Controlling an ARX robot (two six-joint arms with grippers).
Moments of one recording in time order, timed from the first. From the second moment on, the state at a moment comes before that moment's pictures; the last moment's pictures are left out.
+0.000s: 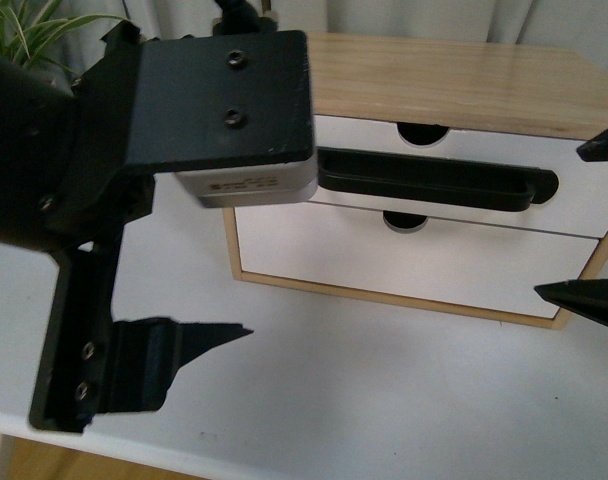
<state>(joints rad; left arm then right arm) -0.38 1.49 0.85 -0.11 0.35 1.22 0.21 1.22 0.71 -0.17 -0.42 -0.88</state>
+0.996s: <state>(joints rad) -0.44 1.80 1.17 -0.12 0.30 1.29 0.24 1.59 0.84 0.08 -0.42 -0.83</state>
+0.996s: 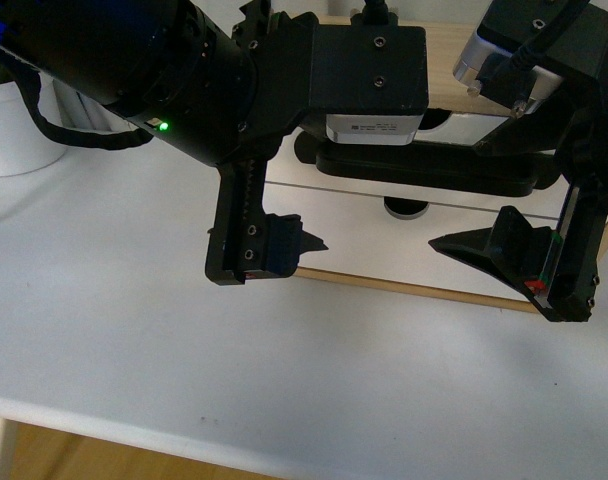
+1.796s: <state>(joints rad) -0.49 1.86 1.20 -0.14 0.27 1.34 0.24 1.65 0.84 0.13 -0.42 -0.82</state>
